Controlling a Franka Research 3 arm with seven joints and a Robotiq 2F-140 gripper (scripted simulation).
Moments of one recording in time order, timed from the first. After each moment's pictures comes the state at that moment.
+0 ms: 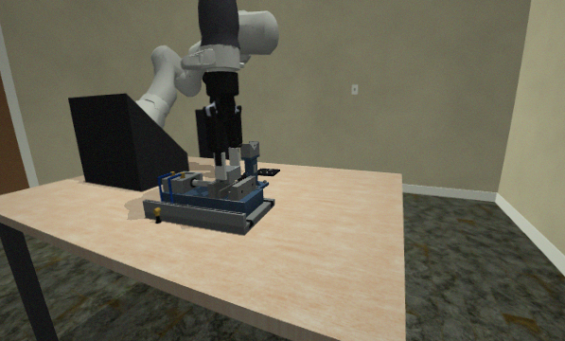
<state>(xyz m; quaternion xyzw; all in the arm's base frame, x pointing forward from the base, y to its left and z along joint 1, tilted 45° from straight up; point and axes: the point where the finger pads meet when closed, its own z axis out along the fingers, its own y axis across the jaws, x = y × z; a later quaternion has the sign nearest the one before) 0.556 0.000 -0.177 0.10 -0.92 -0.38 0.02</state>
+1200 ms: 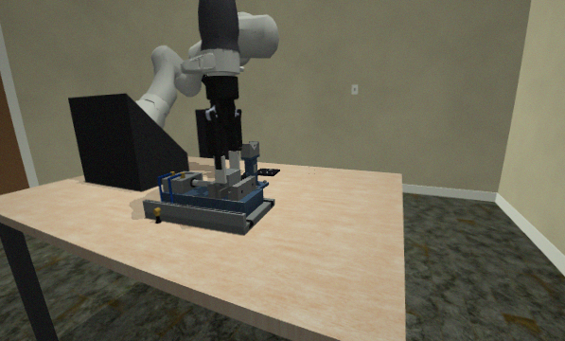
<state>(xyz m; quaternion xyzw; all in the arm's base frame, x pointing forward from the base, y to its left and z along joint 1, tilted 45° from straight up) 0.554 0.006 -0.183 0.10 -0.92 -0.38 0.02</state>
